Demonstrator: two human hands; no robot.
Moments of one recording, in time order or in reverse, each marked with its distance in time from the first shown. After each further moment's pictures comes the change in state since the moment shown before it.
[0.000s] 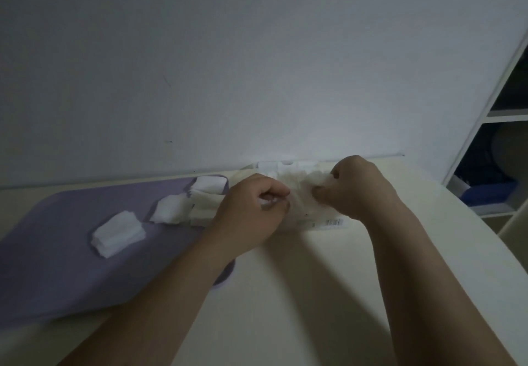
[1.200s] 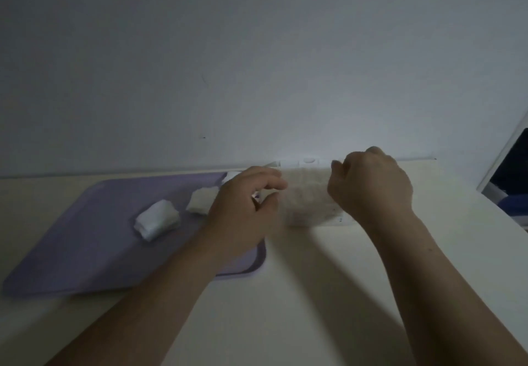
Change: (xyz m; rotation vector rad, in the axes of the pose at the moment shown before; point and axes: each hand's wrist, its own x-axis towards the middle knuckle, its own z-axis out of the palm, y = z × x) left_hand -0.028 -0.006 -0.051 0.084 0.123 0.114; right_hand -0.023 -0.034 0.013 -0.188 0.269 -0.156
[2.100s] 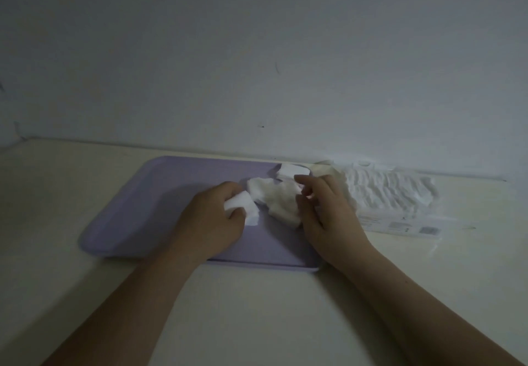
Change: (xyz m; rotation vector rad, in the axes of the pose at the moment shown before) left_hand -0.058 -0.071 -0.110 0.318 -0.060 -0.494; right_hand -0.060 -0.084 0.092 0.695 -0.161 -0.515
